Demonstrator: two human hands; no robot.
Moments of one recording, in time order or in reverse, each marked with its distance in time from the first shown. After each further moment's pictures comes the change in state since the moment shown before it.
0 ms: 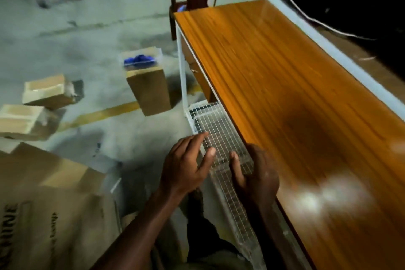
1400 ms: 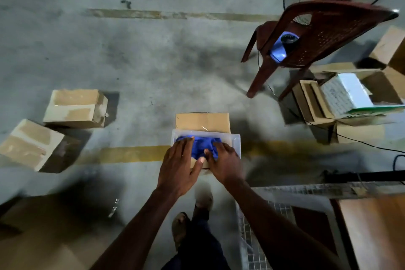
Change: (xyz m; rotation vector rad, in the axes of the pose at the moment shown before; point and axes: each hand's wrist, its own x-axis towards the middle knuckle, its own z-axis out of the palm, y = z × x) left_hand 0.516 -0.617 0.008 0.289 -0.256 -0.556; right_hand 0.520 -0.171 0.723 -0.173 -0.802 -0.211
